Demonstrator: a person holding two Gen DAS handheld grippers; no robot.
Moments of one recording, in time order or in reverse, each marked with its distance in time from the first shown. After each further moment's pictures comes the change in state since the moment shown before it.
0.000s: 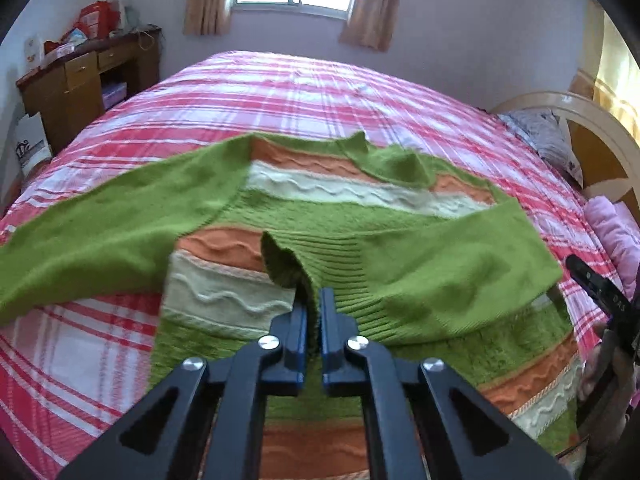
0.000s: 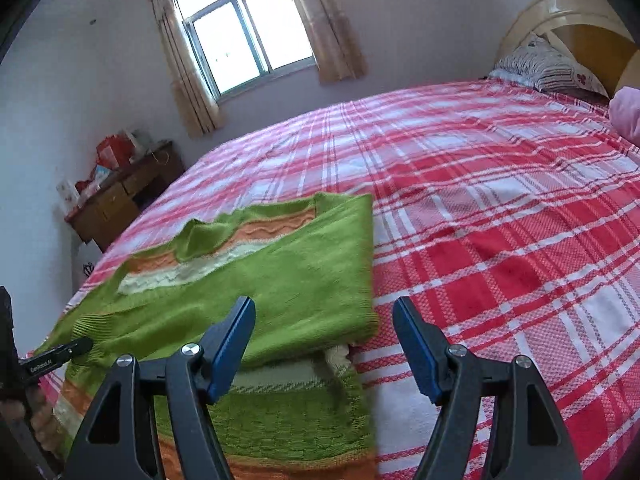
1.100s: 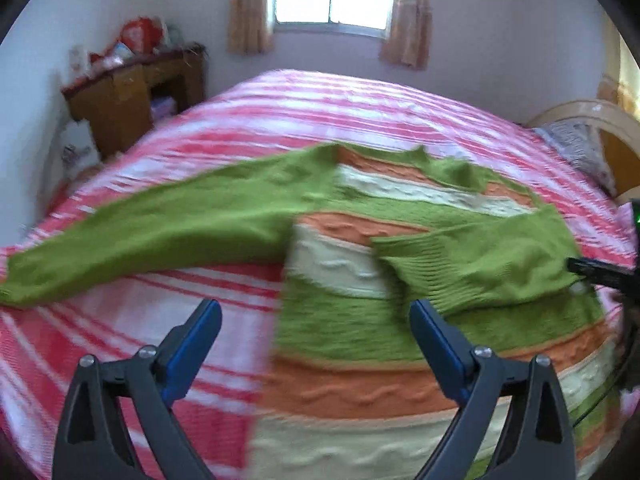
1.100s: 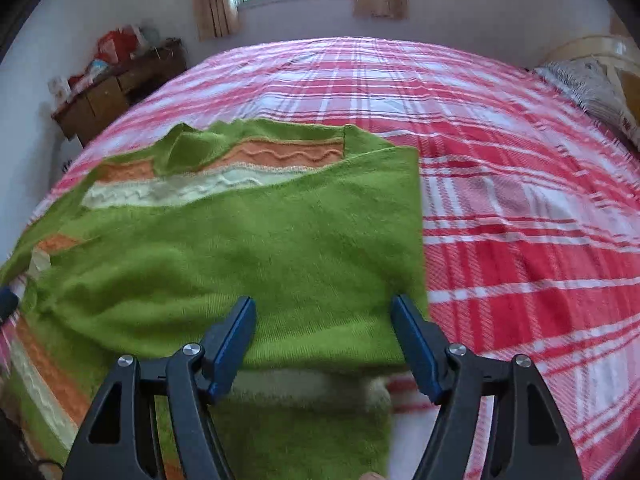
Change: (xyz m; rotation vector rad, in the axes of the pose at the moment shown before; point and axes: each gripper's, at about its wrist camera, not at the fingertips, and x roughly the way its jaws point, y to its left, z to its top) left arm -0.042 0.047 -0.032 -0.010 -0.085 0.194; right arm 0.063 0.043 0.011 -0.259 0.319 -0.107
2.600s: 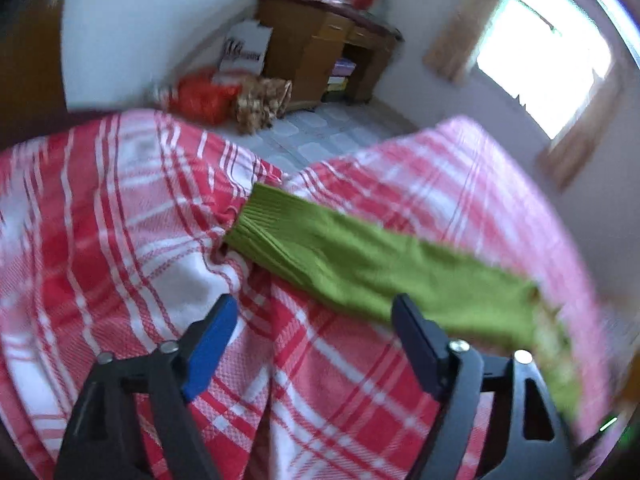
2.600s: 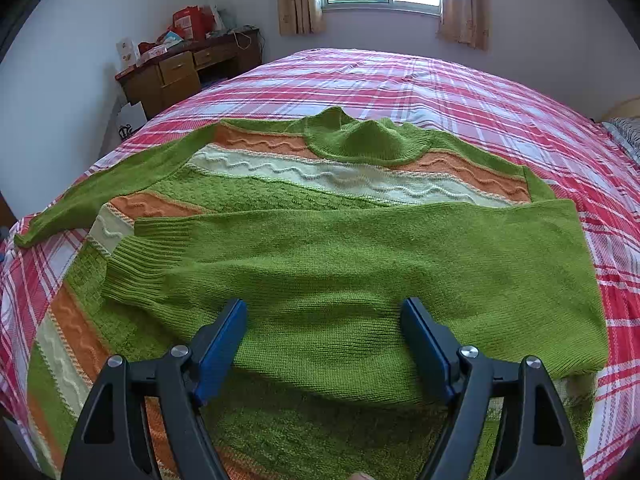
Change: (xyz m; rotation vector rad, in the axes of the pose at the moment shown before) left arm -0.061 0.290 -0.022 -0.688 0.045 0.146; right arm 0.010 0.133 -0.010 -0.173 -0.058 0.170
